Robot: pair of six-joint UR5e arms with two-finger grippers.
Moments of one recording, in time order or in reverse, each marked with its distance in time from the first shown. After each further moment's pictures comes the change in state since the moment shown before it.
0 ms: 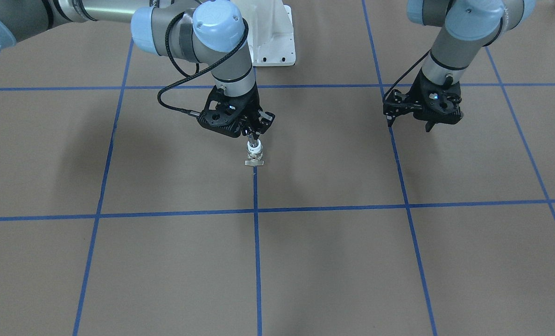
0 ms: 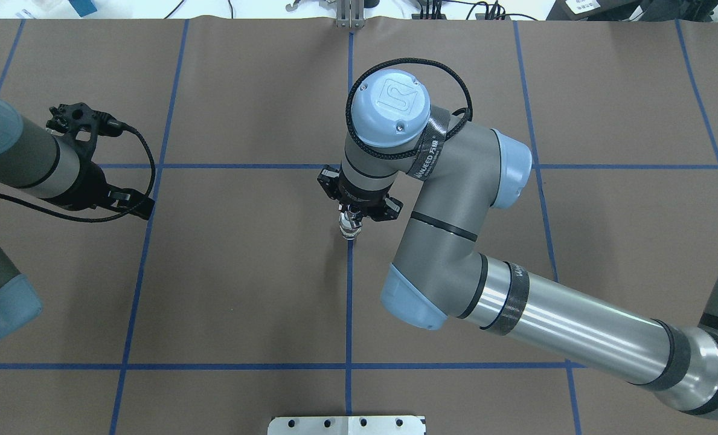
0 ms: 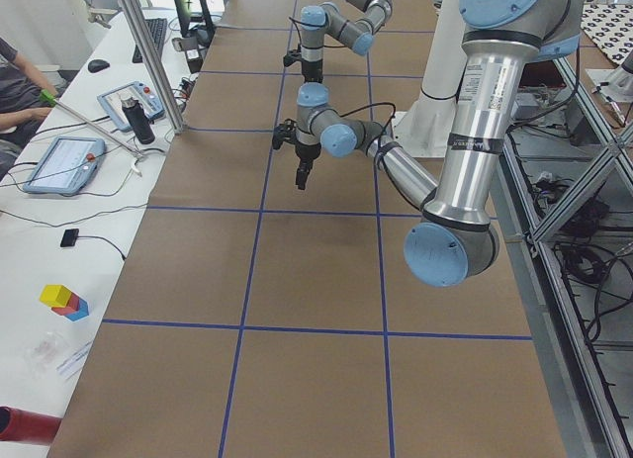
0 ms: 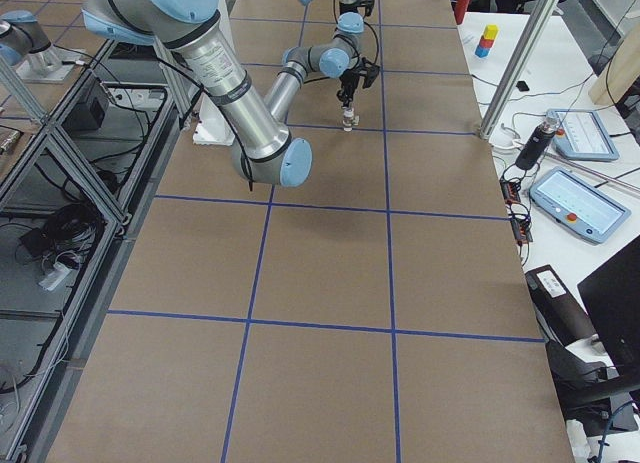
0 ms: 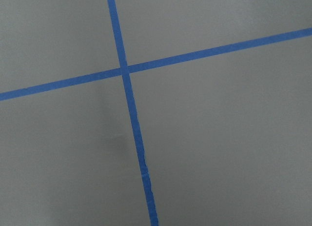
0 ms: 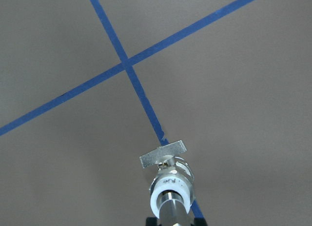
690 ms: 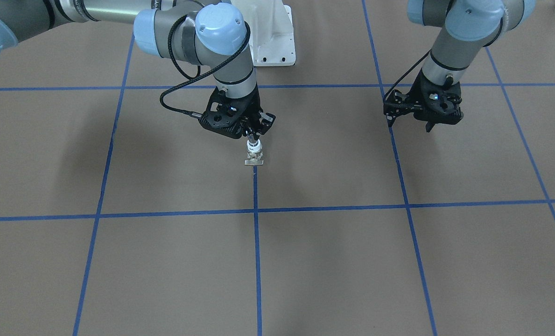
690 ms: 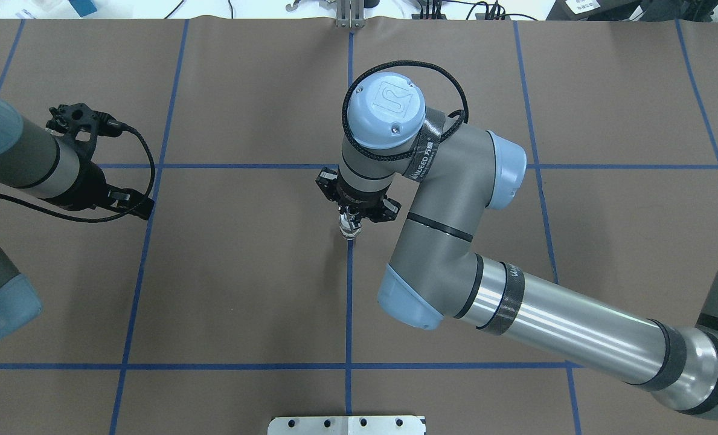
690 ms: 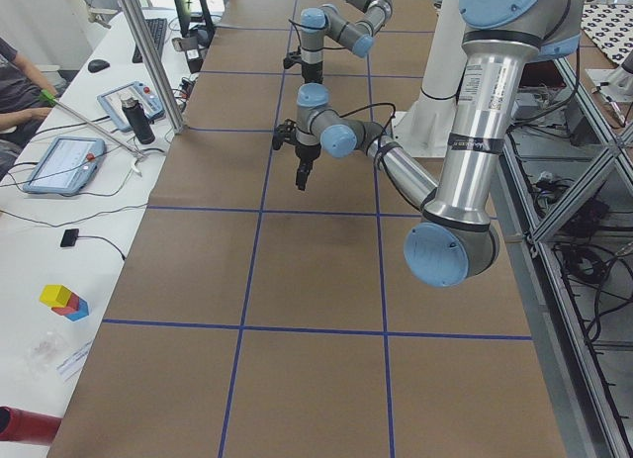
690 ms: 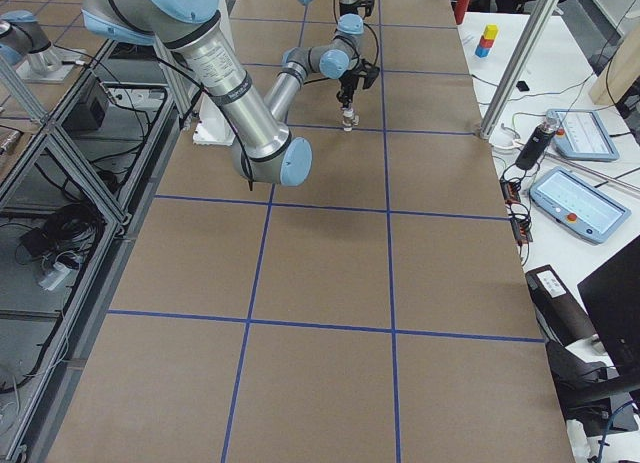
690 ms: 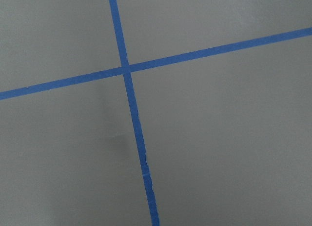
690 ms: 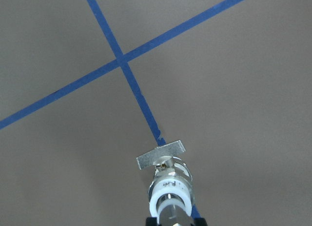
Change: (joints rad) left arm 0.000 0.001 0.001 0.000 0.000 -0.001; right arm -0.003 0.007 -0.017 0.004 0.000 -0.011
